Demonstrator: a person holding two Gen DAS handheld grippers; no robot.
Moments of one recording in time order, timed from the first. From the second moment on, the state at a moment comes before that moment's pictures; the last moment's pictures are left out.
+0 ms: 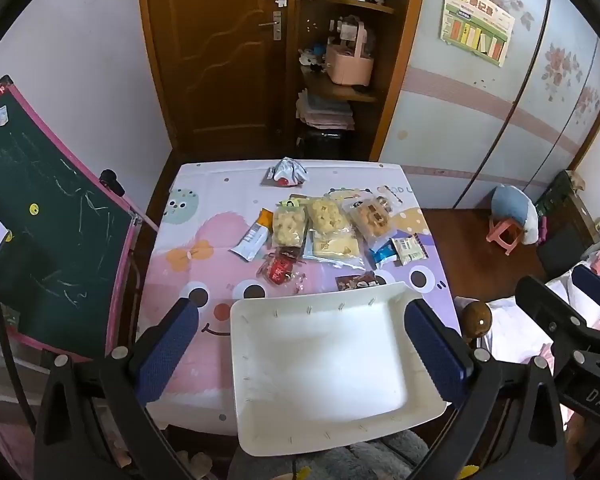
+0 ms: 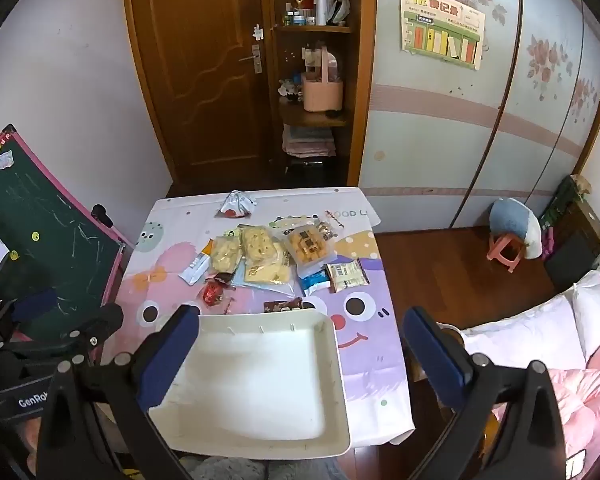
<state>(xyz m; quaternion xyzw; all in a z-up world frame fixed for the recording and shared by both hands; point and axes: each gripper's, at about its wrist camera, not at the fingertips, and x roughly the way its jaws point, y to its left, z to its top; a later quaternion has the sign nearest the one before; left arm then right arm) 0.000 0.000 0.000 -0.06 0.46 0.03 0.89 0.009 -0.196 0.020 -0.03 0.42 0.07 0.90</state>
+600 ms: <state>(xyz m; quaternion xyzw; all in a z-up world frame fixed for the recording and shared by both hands) 0.008 -0.009 -0.008 -0.04 0.47 0.02 0.88 0.011 -0.188 0.007 -0.01 0.45 0.06 0.89</state>
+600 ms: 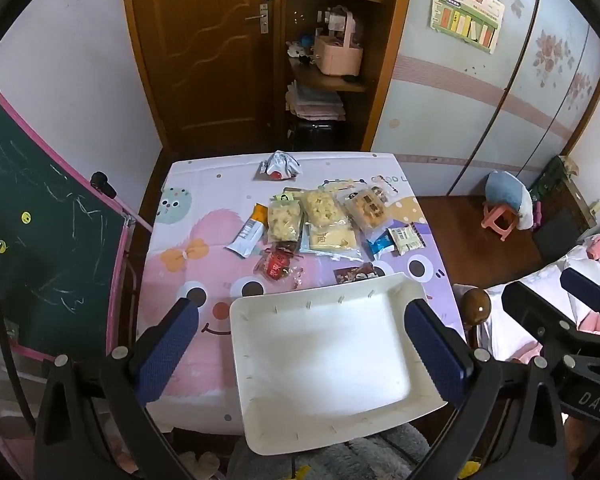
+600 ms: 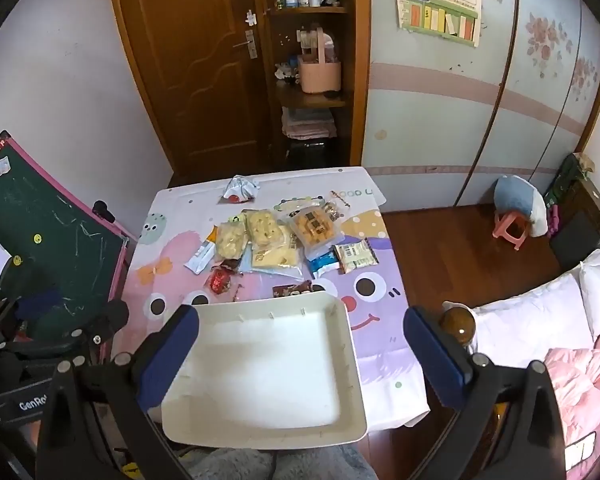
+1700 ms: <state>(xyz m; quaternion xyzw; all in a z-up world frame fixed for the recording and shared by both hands) 0.001 0.012 -0.003 -0.03 0.46 0.03 0.89 0.008 -0.173 0.003 0.01 0.46 0.08 0.89</state>
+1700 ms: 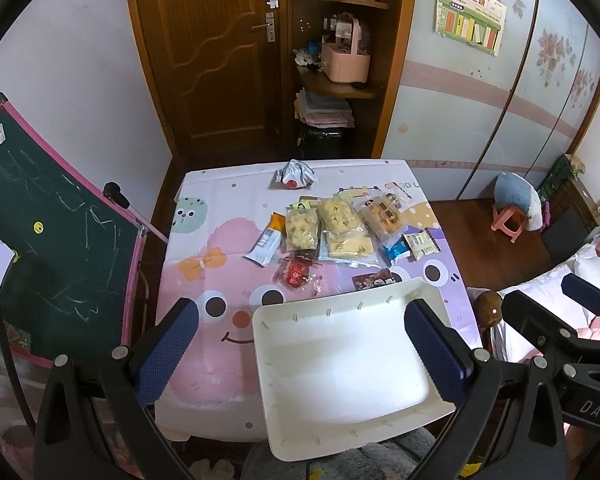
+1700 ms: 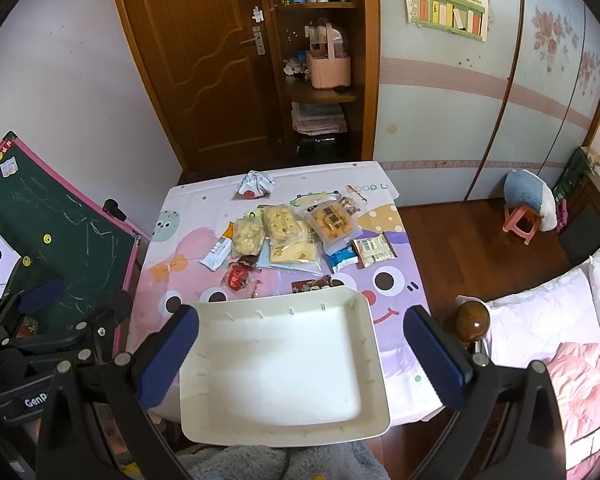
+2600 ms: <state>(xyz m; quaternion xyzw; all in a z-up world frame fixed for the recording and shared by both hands) 0.023 0.028 -0.013 -0.01 0.47 -0.03 0.88 0.007 -0.162 -0.012 0.05 0.47 0.02 0.88</state>
